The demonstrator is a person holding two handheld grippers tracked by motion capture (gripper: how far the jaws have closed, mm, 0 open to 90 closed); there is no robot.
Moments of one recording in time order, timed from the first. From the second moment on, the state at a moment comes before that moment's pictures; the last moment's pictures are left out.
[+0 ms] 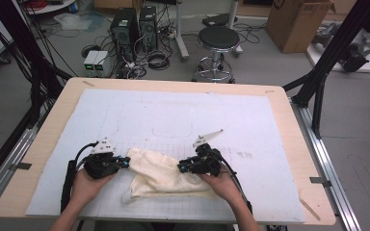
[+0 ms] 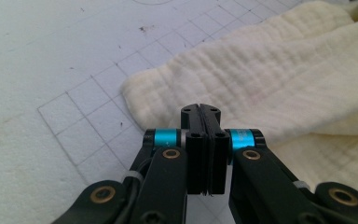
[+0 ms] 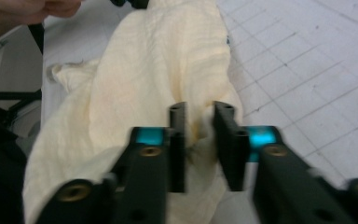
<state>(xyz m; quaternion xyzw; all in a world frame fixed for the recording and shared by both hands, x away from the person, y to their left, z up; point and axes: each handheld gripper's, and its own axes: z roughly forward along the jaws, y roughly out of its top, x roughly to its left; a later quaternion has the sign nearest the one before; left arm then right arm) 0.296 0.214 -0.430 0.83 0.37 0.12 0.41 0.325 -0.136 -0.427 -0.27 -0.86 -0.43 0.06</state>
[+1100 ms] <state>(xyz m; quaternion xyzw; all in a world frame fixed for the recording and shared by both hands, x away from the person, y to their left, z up) 0.300 0.191 -0.428 0.84 0.35 0.09 0.41 0.309 -0.208 -0.407 -0.35 -0.82 -0.44 -0.06</state>
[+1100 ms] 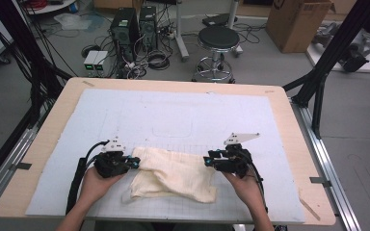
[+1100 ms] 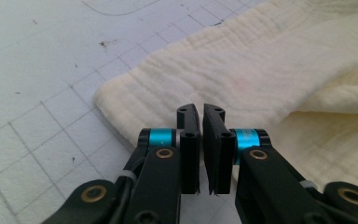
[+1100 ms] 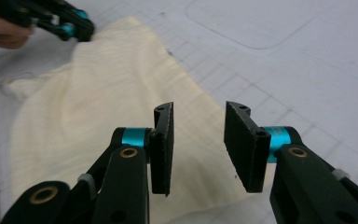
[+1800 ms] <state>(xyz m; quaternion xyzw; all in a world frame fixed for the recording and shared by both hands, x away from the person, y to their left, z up) 0.341 0.200 -0.429 0.80 0.42 0.12 0.41 0.318 -0.206 -0.436 -0.38 -0.84 -0.37 -0.11</state>
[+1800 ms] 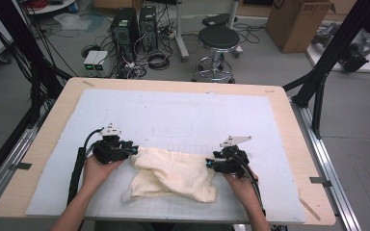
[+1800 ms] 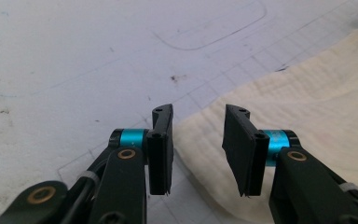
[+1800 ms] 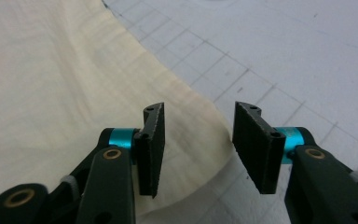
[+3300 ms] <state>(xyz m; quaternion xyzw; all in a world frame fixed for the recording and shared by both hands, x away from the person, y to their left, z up) 0.367 0.208 -0.404 0.77 0.44 0.17 0.44 0.365 -0.194 -0.401 -0.34 -0.85 -0.39 -0.12</state>
